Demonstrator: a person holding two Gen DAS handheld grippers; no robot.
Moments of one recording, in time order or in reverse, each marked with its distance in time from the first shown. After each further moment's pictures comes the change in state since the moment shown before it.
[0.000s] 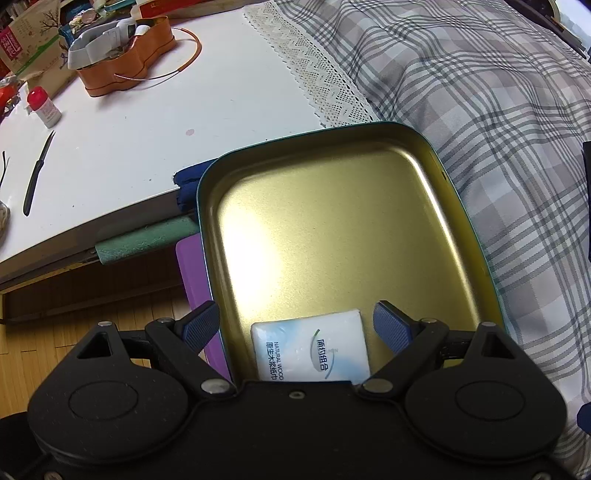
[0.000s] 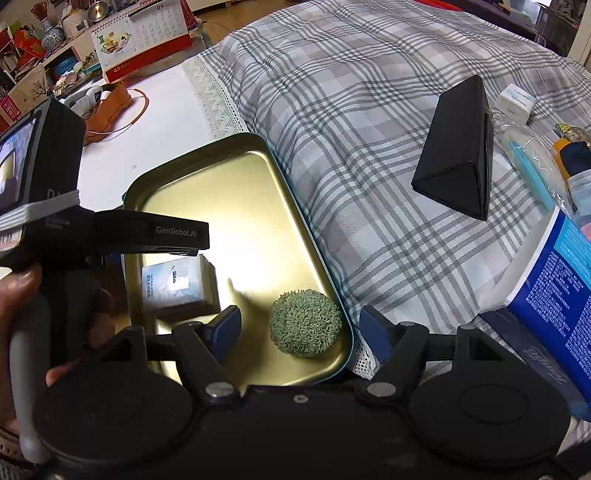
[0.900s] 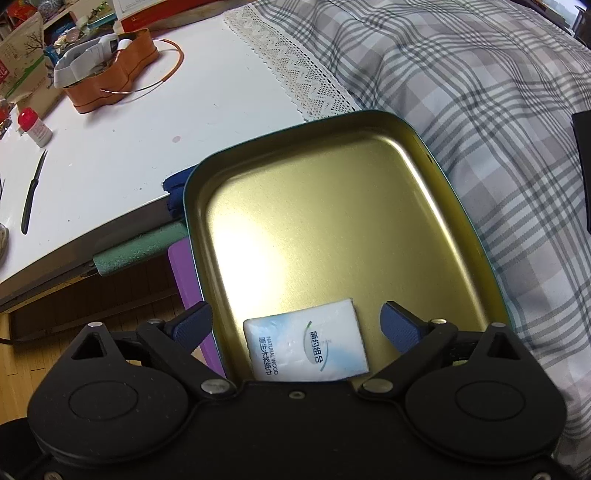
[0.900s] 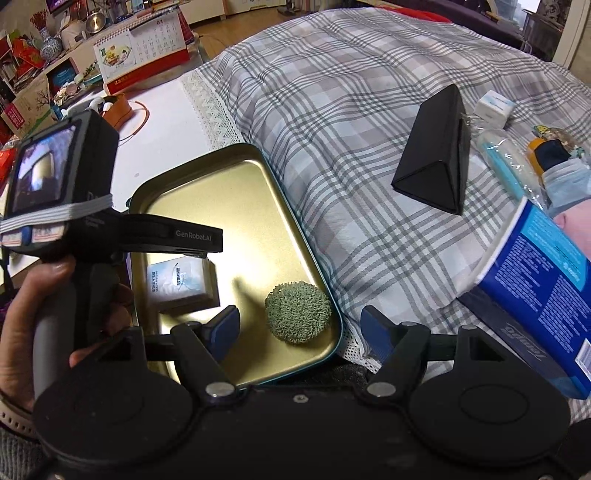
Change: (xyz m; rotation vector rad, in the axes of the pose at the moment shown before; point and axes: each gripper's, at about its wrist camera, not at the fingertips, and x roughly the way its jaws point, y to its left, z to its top) left arm 0.001 -0.010 -0.006 0.083 -0.001 0.012; right arm -0.034 -0.005 -0.021 0.018 -0.056 -0.016
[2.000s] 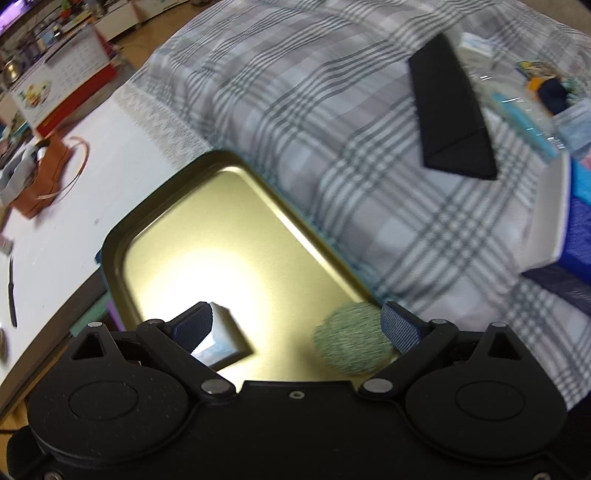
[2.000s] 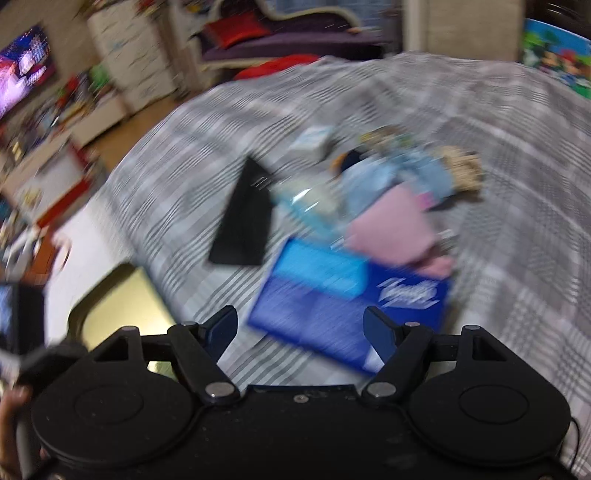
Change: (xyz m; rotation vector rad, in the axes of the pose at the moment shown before) left arm -0.070 -0.112 -0.022 0.346 -0.073 -0.077; right arm -0.089 -0.183 -0.015 0.412 -0.236 -0.158
